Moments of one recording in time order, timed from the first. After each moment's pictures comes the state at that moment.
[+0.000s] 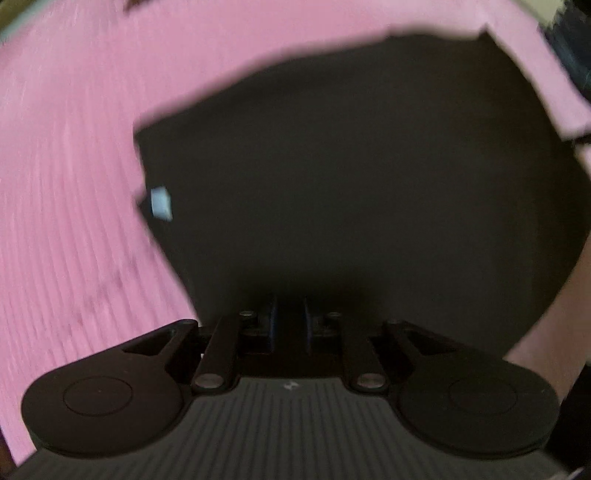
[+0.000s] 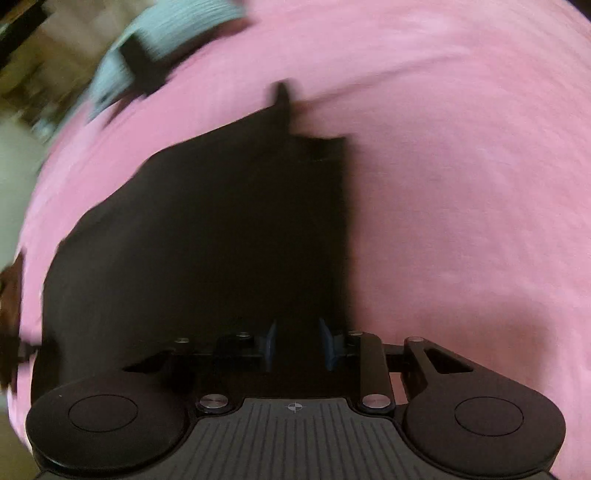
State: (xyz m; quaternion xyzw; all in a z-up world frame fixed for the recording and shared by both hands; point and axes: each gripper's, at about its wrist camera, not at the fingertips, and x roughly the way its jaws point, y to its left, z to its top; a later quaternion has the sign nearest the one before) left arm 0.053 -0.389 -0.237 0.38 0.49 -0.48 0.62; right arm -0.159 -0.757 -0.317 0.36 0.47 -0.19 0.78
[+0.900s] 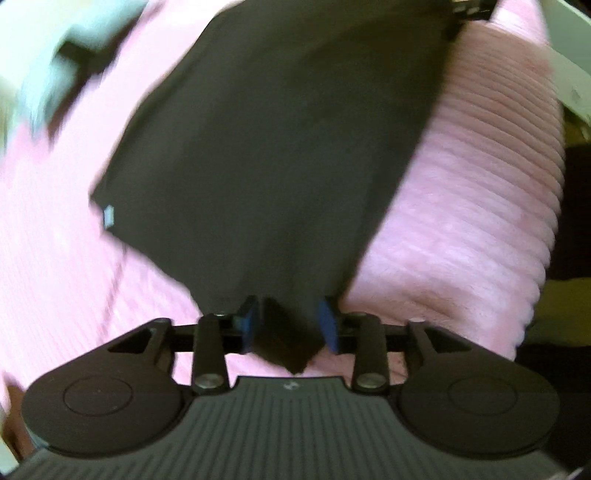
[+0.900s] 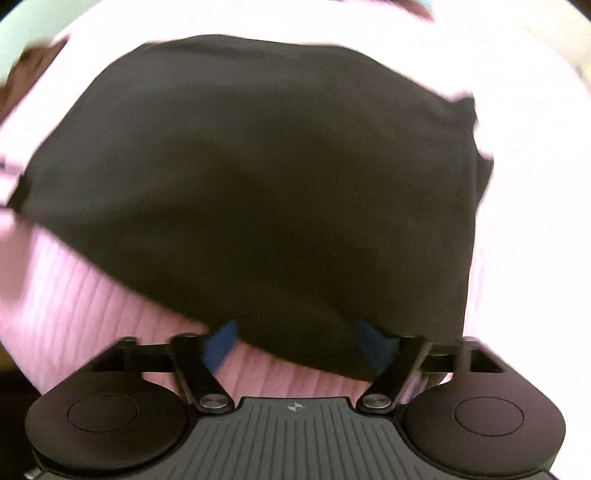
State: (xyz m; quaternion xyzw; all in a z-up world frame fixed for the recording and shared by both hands) left arm -0.060 -0.284 -0.210 0.56 0.24 -0.61 0.51; right arm -0.155 -0.576 -0.289 0.03 0.59 -0.09 0.80
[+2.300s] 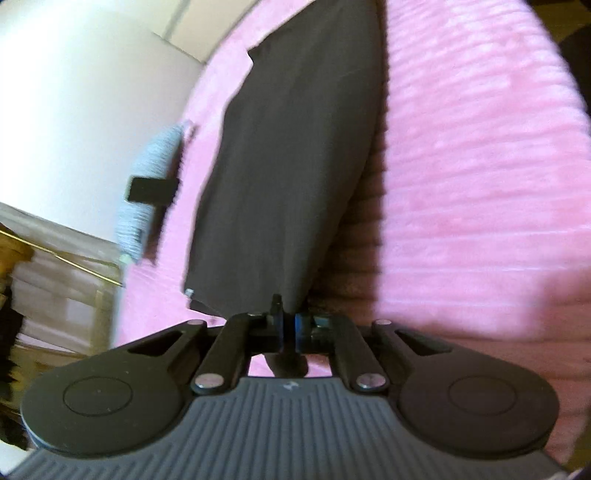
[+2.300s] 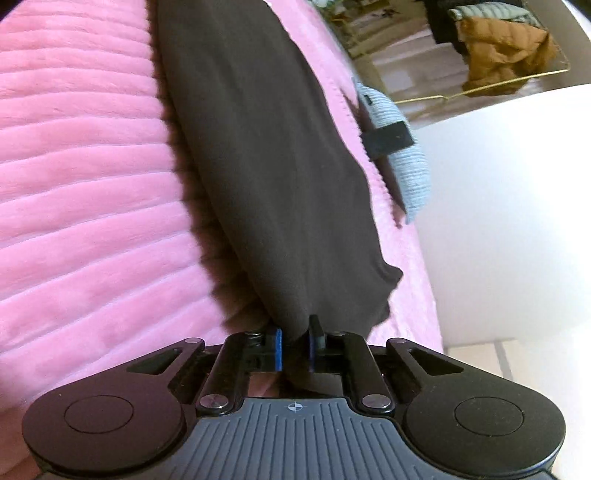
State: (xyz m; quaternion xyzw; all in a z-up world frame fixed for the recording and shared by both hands) left arm -0.104 -0.198 -0.275 0.60 -0.06 -0.55 0.57; right arm -0.292 -0.520 -0.389 -0.47 0.39 -0.11 0.79
